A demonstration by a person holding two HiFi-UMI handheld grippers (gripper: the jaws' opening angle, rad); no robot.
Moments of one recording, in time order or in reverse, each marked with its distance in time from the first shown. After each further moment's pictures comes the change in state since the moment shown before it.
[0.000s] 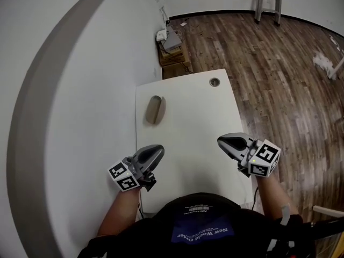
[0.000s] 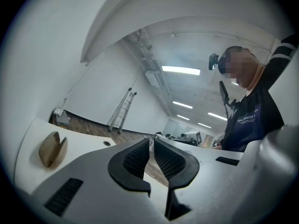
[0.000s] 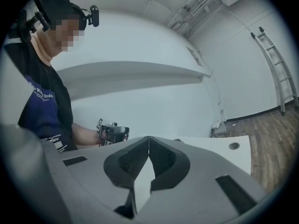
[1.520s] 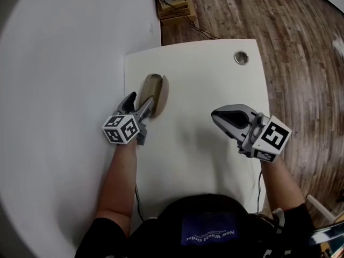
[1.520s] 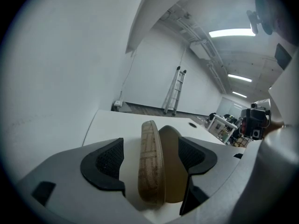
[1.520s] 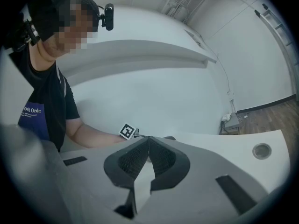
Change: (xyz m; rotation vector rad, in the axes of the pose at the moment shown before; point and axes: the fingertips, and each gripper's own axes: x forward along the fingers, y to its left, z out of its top) left arm 0.024 0.399 -0.072 -0.022 0.258 0.651; right arm 0.187 -0.158 -0.051 0.043 0.073 0.124
